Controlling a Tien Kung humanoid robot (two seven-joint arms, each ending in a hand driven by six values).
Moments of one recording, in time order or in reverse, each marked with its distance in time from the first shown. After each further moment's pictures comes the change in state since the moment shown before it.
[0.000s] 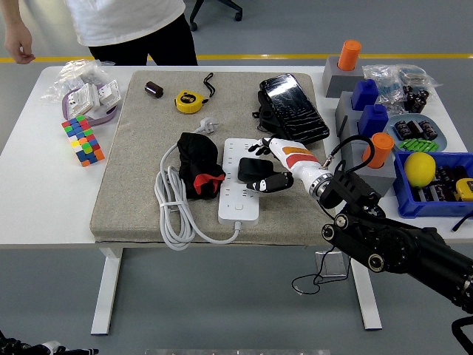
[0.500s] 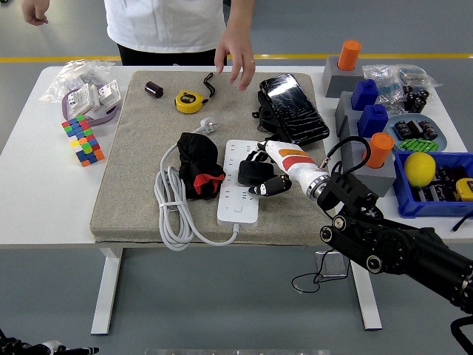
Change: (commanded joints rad) left arm -0.002 0.000 0.002 0.000 0.002 0.000 0.001; right arm 0.005 0.003 -0.018 0.000 -0.008 -0.023 0.028
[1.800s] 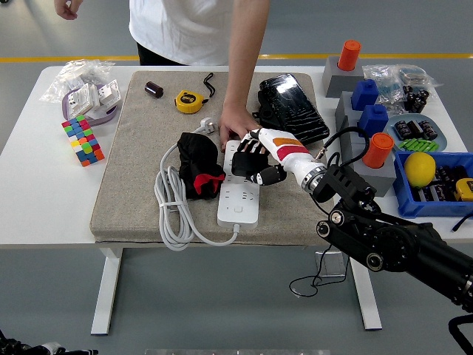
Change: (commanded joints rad) left arm 0.001 0.002 0.011 -0.003 0.001 -0.002 0.001; right arm -0.009 -0.016 0.087 0.104 -0.033 0.014 -0.027
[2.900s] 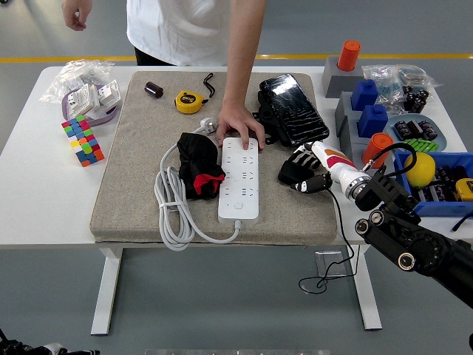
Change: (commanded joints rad) left arm 0.008 -0.009 -0.017 0.004 0.004 0.001 0.000; right arm -0.095 -0.071 0.131 -0.105 0.052 0.132 -0.025
